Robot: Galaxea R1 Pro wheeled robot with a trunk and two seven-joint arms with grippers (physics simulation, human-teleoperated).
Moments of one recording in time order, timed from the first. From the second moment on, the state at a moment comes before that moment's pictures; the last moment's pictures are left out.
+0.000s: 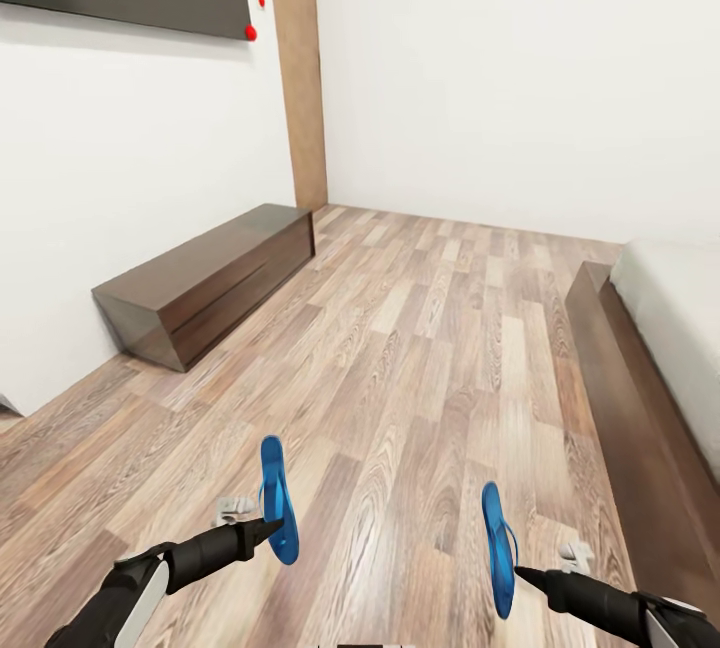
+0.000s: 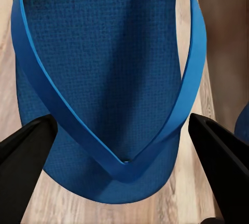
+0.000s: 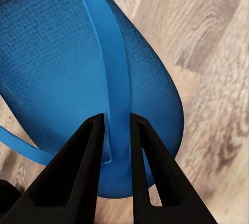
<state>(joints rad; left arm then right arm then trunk) -0.35 0.15 0.03 -0.82 0.28 0.36 -0.80 -0.48 -0.35 -0.14 -0.28 -0.14 0.12 1.01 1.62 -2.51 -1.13</state>
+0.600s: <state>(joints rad) -0.35 0.15 0.03 -0.82 0.28 0.36 -0.80 -0.48 -0.35 -0.14 -0.28 -0.14 0.12 1.01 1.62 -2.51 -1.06</state>
